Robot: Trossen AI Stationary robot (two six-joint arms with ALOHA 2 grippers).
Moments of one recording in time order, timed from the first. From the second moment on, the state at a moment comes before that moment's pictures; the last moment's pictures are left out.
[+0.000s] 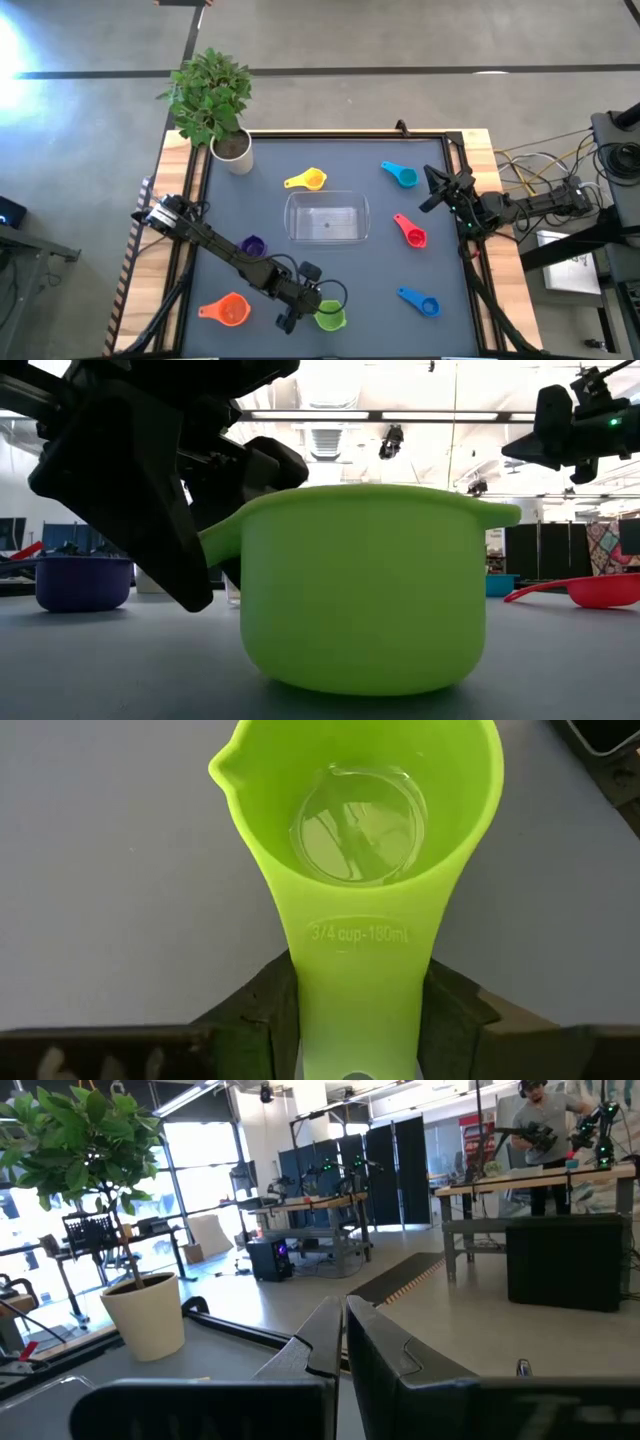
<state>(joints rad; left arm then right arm) -0.51 1.96 1.22 -0.24 -0.04 -0.04 0.18 0.21 0.02 0.42 1.02 -0.05</state>
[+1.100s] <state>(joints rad) -0.71 1.44 0.98 -0.62 -0.20 -0.53 0.18 0.21 0.02 0.42 1.02 -0.05</state>
